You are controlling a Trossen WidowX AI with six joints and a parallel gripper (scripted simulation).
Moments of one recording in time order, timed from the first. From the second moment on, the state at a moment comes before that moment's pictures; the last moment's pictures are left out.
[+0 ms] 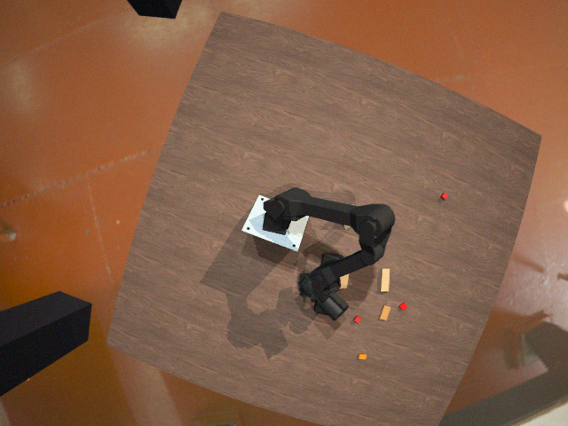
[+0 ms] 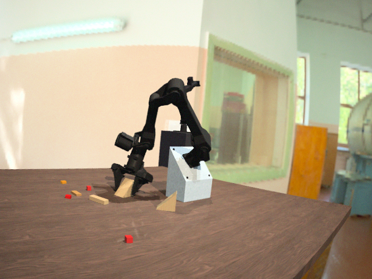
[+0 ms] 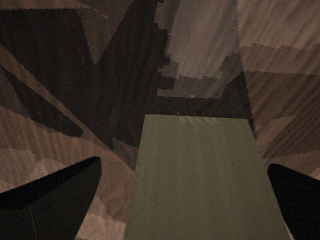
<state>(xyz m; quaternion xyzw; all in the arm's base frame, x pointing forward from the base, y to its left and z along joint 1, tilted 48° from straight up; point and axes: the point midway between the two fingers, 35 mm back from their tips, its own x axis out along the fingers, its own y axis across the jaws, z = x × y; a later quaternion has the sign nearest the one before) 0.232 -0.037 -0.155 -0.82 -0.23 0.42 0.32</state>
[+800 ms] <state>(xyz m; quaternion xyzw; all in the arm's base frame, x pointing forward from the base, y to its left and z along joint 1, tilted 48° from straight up) 0.230 -0.033 -0.154 -0.82 -0.23 0.42 0.32</state>
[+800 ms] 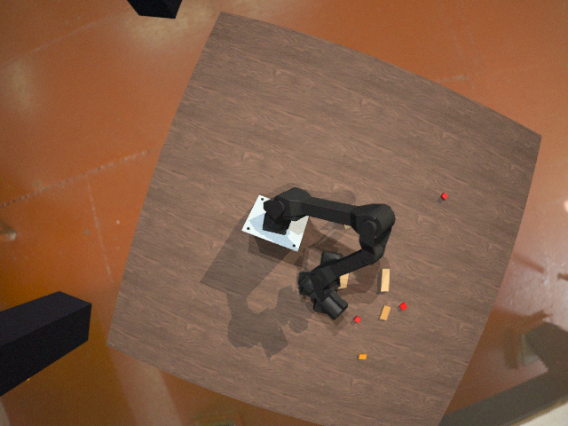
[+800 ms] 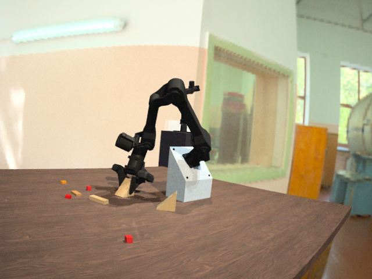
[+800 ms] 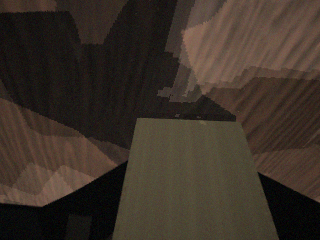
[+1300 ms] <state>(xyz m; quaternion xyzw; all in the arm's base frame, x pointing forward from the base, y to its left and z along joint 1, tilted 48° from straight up) 0.237 -0.039 -0.145 -0.76 -0.26 0.50 0.31</state>
